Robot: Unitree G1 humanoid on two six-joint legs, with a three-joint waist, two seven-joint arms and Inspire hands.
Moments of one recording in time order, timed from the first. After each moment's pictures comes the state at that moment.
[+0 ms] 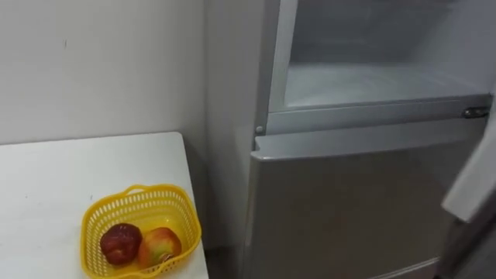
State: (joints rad) left arm 0.28 0.23 0.02 0.96 0.37 0.02 0.12; right arm 0.03 -0.39 -0.33 -0.29 0.21 -0.15 -0.62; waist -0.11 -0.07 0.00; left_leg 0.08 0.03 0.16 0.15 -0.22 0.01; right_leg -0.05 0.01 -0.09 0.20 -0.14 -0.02
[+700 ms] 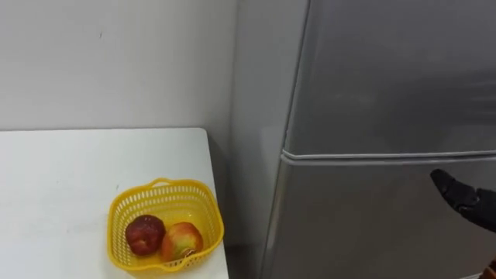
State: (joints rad) left arm 0.29 0.23 0.00 0.96 0.37 0.04 0.12; right arm 0.03 -0.39 -0.24 -0.28 0.18 -0.11 -0.37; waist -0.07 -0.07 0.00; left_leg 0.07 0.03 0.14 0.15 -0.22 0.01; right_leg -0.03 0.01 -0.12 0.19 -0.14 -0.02
